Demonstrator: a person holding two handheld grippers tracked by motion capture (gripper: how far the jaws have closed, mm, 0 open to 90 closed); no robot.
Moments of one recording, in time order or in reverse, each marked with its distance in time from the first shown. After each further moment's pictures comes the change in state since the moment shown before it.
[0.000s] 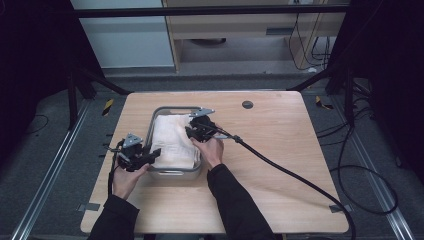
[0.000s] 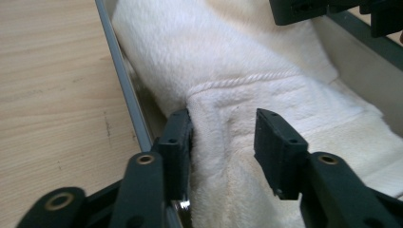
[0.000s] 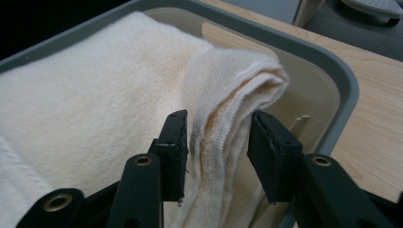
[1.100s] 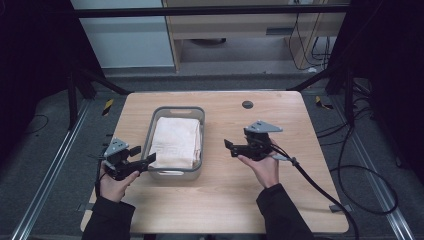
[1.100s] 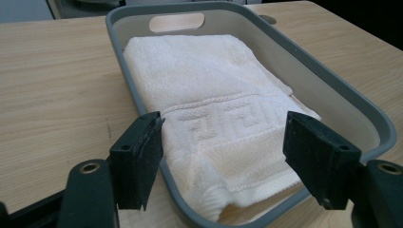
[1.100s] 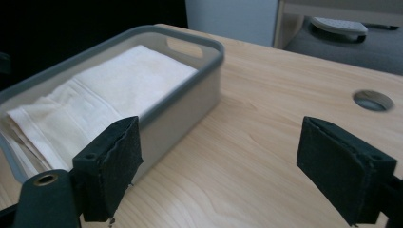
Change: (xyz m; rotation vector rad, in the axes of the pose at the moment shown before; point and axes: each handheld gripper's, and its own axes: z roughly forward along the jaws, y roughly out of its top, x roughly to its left) left arm 0.001 -0.009 -0.045 -0.094 -0.045 -0.035; right arm -0.064 -0.066 -0.159 -0.143 0.003 0.091
